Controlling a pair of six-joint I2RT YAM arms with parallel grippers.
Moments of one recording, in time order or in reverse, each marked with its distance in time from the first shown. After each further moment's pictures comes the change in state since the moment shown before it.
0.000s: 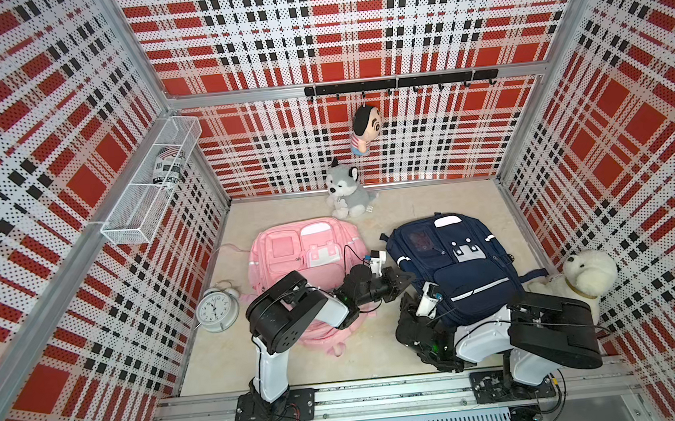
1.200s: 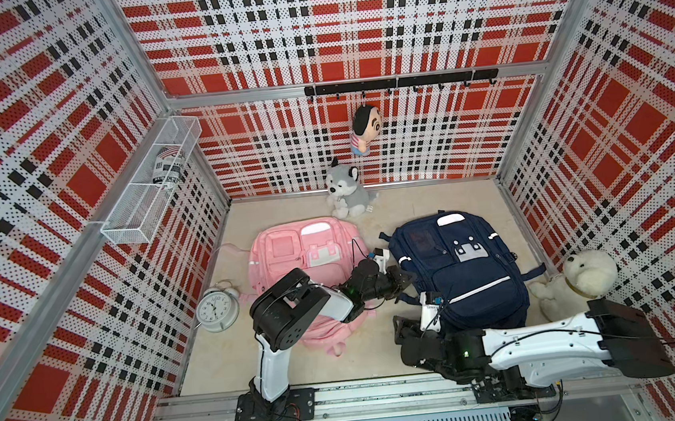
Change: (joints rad) left arm 0.000 0.026 0.089 -0.184 -0.024 0.104; right arm 0.211 -0.337 0.161 -0.850 -0.270 0.358
